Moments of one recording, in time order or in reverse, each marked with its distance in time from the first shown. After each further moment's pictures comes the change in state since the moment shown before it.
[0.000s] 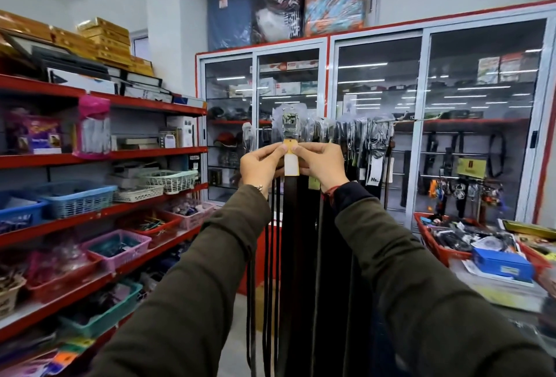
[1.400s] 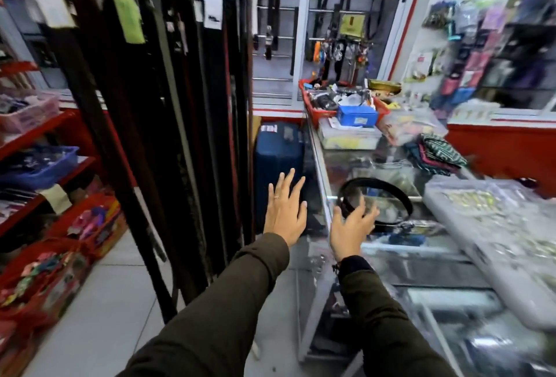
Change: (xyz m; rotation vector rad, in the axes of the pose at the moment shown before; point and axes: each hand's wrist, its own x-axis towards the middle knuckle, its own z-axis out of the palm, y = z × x) left_hand -0.267 -0.354 0.160 0.978 -0.751 0.175; right_hand -0.247 0.272 -0.363 -0.876 0.774 0.471
